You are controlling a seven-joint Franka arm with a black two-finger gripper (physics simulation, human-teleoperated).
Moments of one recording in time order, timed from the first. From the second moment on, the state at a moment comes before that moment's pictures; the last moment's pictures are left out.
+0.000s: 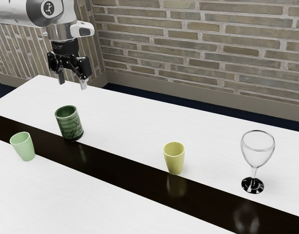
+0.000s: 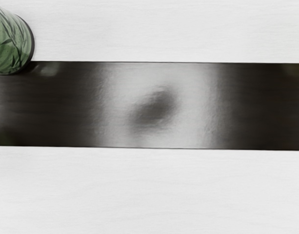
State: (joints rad) arm -0.06 0.07 0.12 -1.53 0.02 1.50 0.05
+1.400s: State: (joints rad) arm -0.04 0.13 0.57 -1.76 0.04 1.61 0.21
